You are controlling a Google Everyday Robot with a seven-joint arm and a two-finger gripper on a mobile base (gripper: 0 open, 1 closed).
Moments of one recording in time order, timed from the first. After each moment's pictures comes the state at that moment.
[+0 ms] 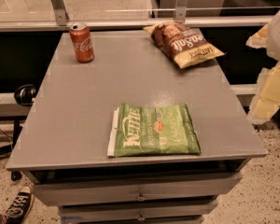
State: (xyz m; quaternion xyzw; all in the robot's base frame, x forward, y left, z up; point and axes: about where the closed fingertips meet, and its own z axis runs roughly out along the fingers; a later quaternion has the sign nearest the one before) arm 0.438 -0.217 0.976 -0.60 0.78 -0.03 0.16
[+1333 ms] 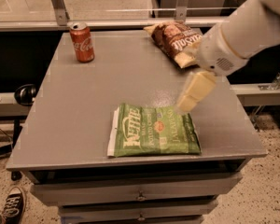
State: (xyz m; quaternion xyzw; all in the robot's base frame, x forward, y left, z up) arm 0.508 -0.103 0.920 -0.61 0.73 0.10 0.28
